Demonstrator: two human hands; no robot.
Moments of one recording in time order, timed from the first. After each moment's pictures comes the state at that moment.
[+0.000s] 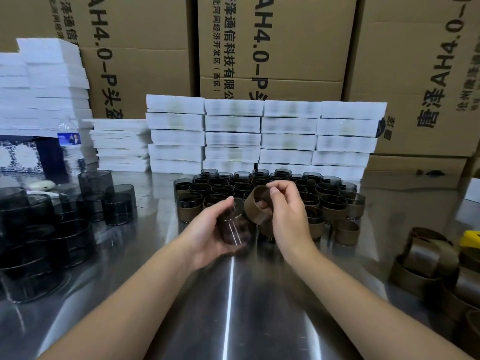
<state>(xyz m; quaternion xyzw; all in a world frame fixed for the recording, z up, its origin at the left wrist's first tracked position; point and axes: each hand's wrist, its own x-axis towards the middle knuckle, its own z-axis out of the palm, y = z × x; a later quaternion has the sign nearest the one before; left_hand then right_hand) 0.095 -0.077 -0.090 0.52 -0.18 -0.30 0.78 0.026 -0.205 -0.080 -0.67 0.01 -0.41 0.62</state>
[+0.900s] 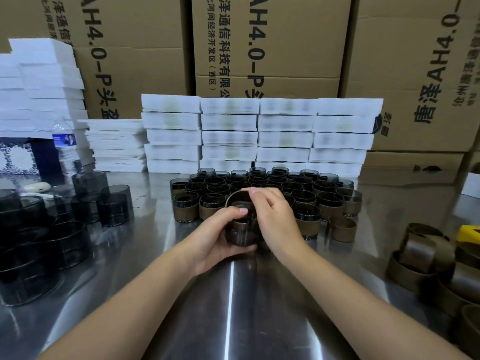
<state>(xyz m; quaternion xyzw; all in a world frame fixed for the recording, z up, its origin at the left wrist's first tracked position) 0.087 -0.082 -0.098 0.51 -0.25 -0.31 0.76 0.022 -0.198 -0.075 -0.76 0.02 -0.34 0.56</state>
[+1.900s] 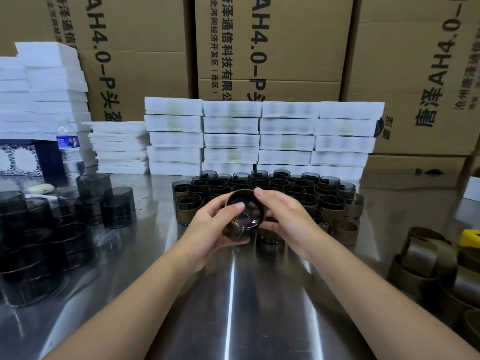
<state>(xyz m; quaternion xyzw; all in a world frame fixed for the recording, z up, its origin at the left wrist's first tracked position) 0.084 -0.074 -0.092 0.56 -0.29 -0.17 0.76 0.022 -0.229 -0.071 -0.72 0.00 -0.18 0.67</state>
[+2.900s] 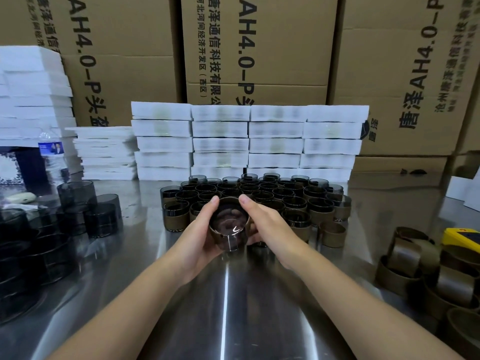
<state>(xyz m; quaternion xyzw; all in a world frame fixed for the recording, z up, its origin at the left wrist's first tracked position) 0.084 -0.083 -0.090 0.52 -0.26 -0.24 0.78 0.026 -0.222 -0.078 -0.78 0.01 -0.15 0.61</state>
